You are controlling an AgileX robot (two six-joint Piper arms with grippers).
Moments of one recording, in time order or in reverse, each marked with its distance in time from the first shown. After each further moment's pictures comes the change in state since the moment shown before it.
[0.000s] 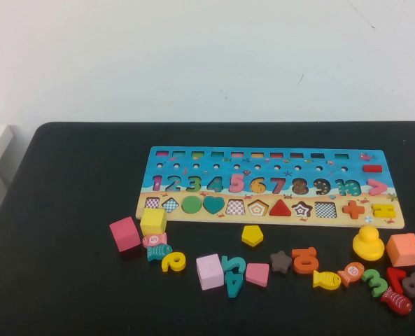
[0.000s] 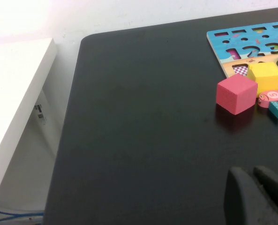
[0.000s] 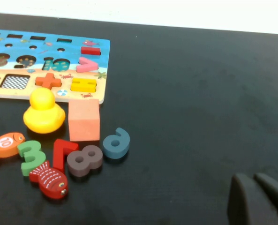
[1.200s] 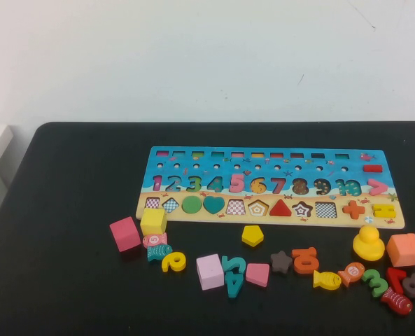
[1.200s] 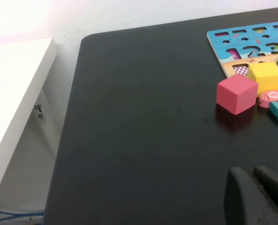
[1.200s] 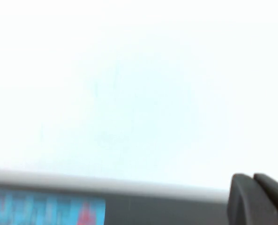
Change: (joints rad) right arm 0.000 0.000 0.008 -0.007 -0.479 -0.006; left arm 0.000 0.000 0.000 0.000 0.000 -0.002
